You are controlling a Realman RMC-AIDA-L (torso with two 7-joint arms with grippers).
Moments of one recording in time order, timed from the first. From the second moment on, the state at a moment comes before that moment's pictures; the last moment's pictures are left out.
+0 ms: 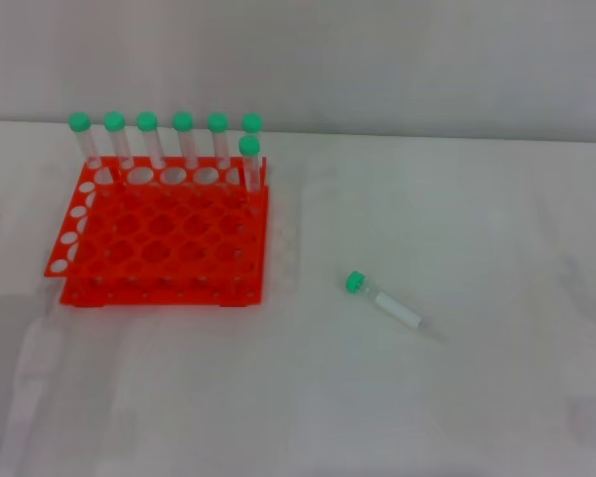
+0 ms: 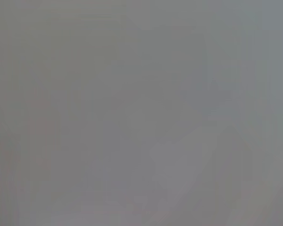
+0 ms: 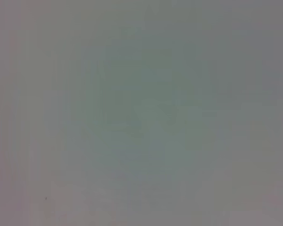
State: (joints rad) left arm -0.26 -2.09 -1.17 -0.21 -0.67 -1.32 2.64; right arm 0.38 2.03 -0.83 0.01 2.55 1.38 -2.72
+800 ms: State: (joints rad) left arm -0.25 -2.09 -1.17 -0.21 -0.66 -1.32 2.64; right arm 0.38 2.03 -0.84 0.01 2.54 1.38 -2.69
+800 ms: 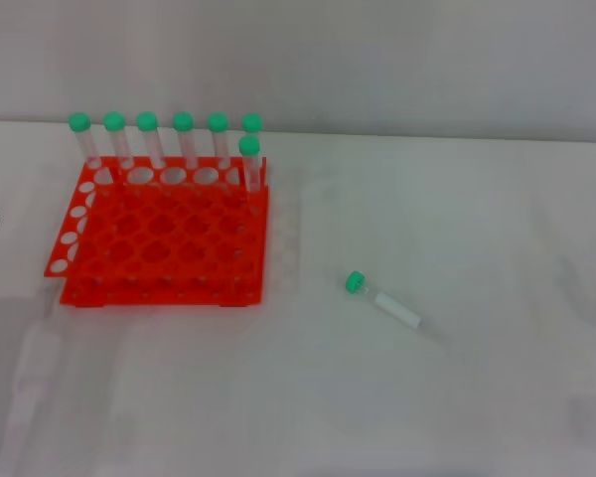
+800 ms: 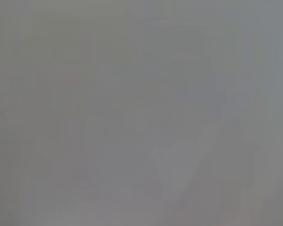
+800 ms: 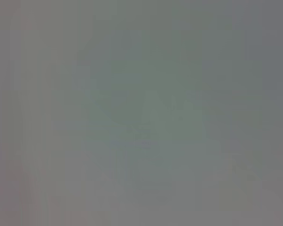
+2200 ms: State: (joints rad) left arm -0.27 -2.09 -1.17 -0.20 -0.67 -1.28 2.64; right arm 0.45 2.01 -1.47 -1.79 0.61 1.32 -0.46
